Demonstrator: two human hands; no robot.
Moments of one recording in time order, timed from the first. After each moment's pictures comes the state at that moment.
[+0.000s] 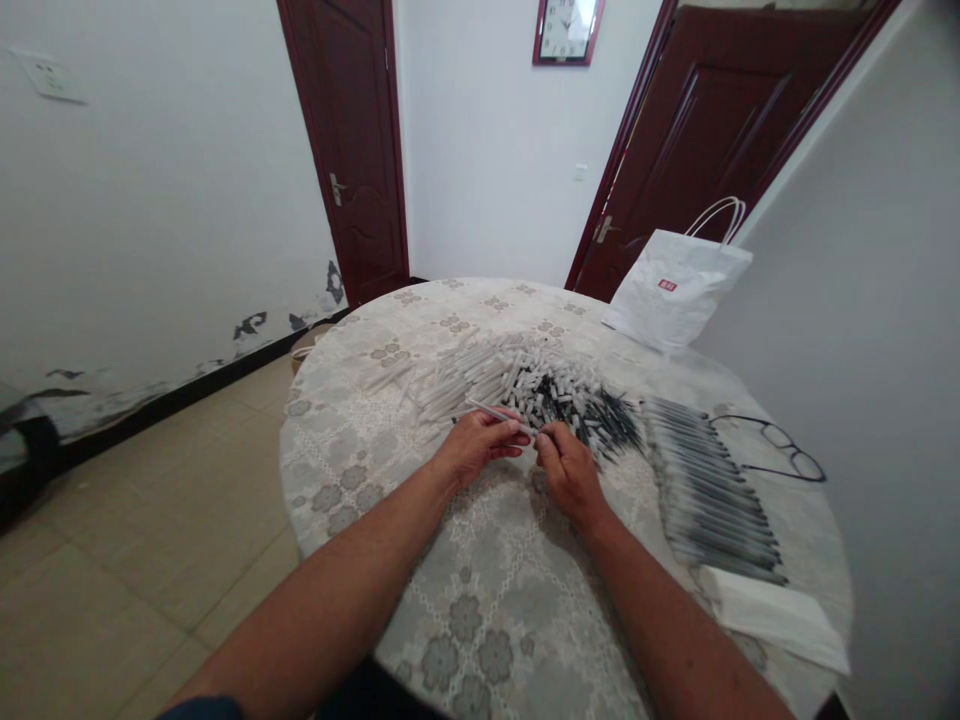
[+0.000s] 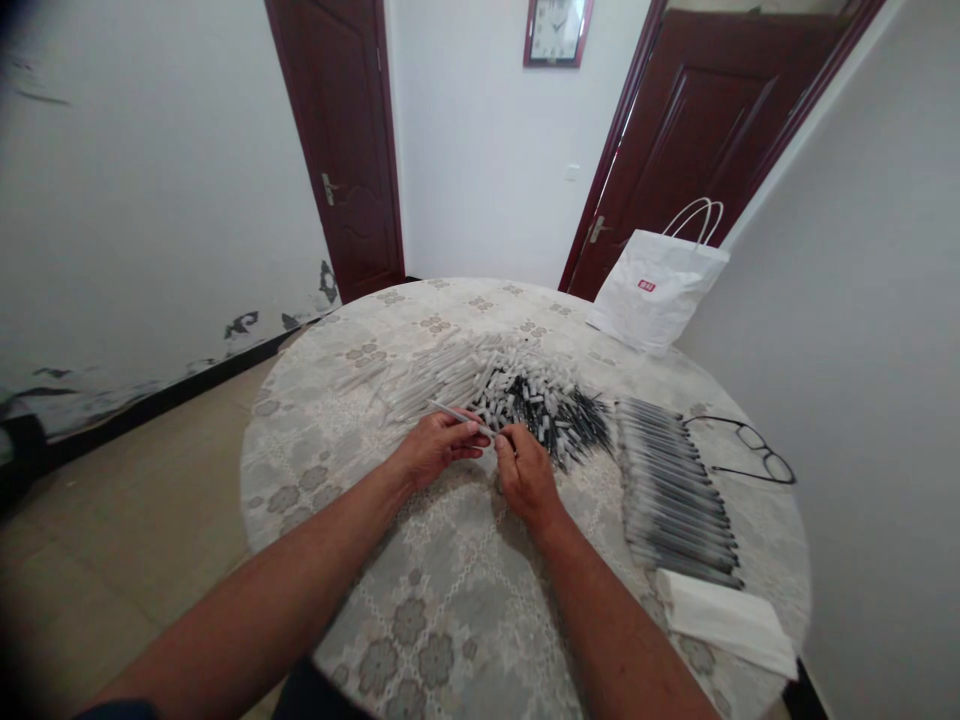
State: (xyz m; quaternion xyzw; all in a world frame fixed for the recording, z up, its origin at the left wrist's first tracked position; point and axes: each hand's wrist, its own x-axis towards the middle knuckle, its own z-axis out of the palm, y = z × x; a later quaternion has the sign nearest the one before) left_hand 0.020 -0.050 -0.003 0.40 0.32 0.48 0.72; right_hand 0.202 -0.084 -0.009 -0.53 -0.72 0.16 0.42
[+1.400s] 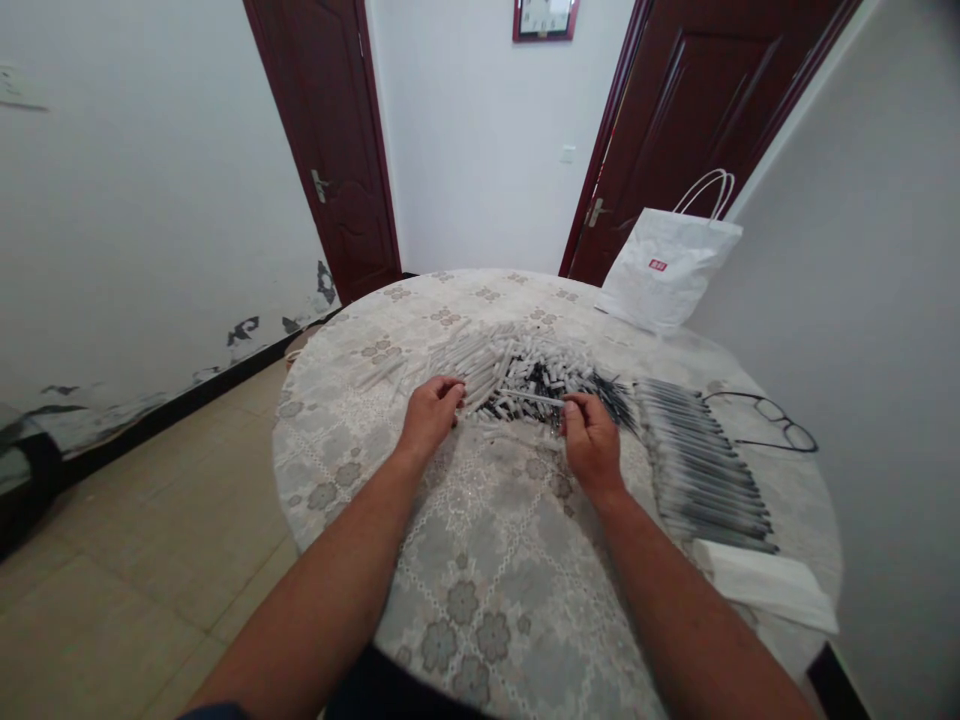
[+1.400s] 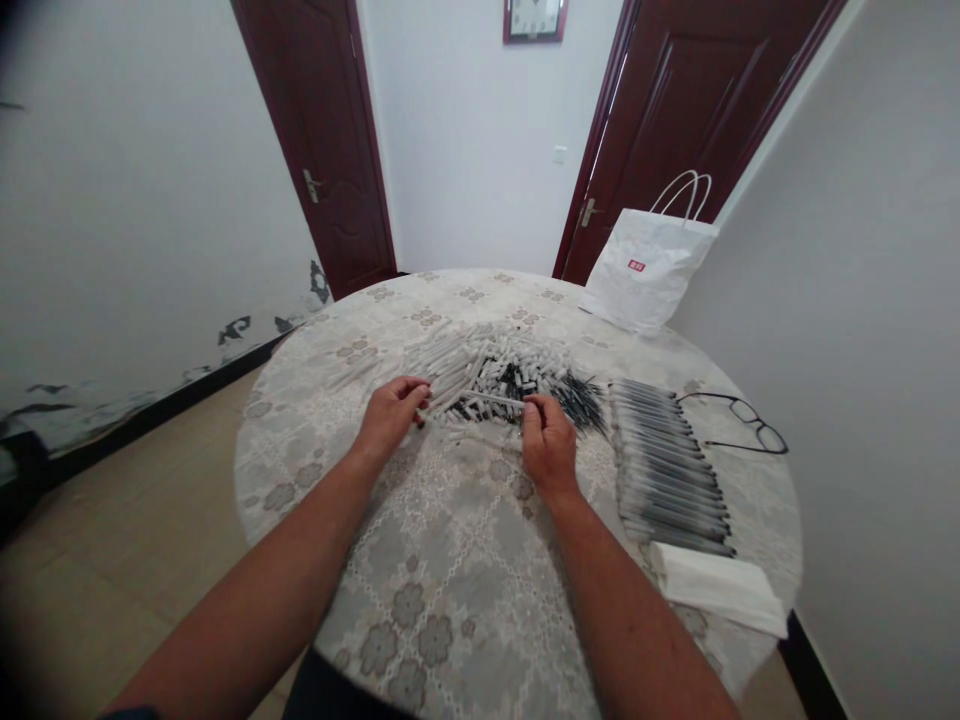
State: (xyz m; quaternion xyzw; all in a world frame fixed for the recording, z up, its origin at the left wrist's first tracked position) left_hand -0.023 -0.024 0.003 0.55 0.55 0.52 0.35; right_hand 0.230 -0.066 -0.009 -0.58 -0.59 0.13 0.54
